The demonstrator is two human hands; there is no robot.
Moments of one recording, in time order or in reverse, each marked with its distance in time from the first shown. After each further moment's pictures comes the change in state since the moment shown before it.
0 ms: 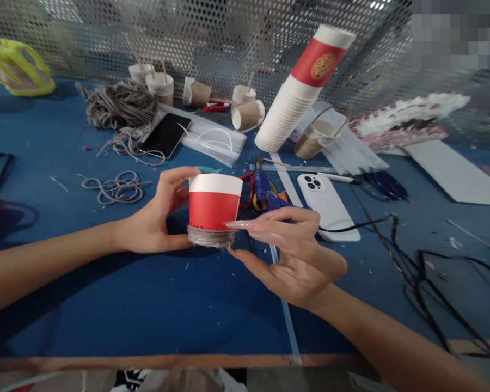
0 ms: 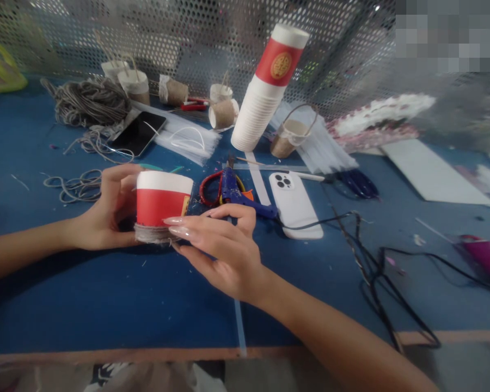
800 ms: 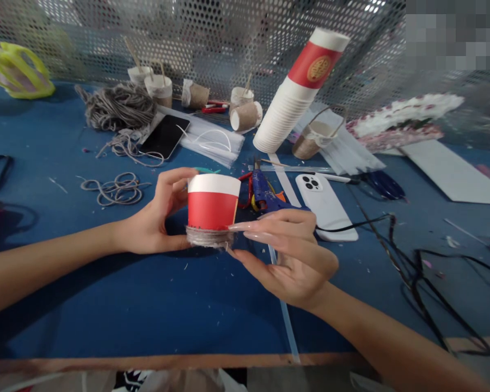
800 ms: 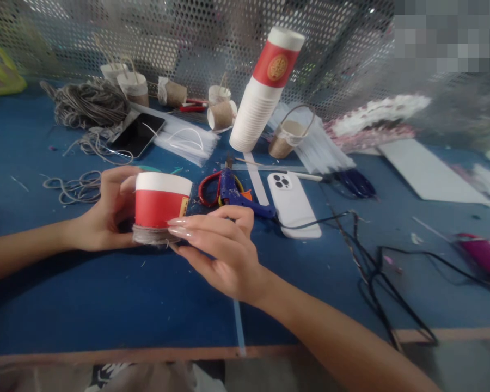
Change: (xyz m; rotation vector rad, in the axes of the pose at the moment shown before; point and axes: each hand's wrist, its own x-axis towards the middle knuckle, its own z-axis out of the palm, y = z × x) left_hand 0.000 -0.001 0.000 -0.030 -0.025 0.020; right_hand -0.001 0.000 0.000 0.013 -0.008 0.030
